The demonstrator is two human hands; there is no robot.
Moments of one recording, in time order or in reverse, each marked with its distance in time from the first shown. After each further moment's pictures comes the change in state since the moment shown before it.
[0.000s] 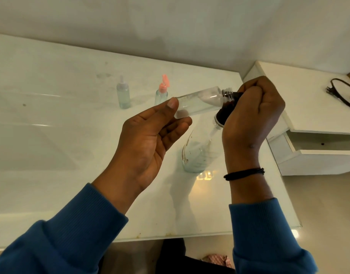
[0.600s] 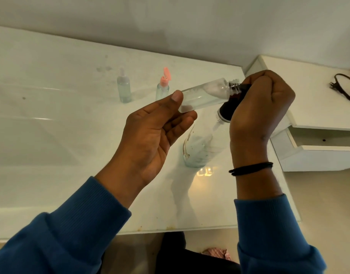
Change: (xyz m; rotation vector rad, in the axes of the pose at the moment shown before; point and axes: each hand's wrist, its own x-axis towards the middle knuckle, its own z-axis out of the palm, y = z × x) left_hand 0.000 -0.002 0.000 -0.004 -0.018 -0.014; right_hand 0.007 -0.006 -0.001 0.095 0.003 0.083
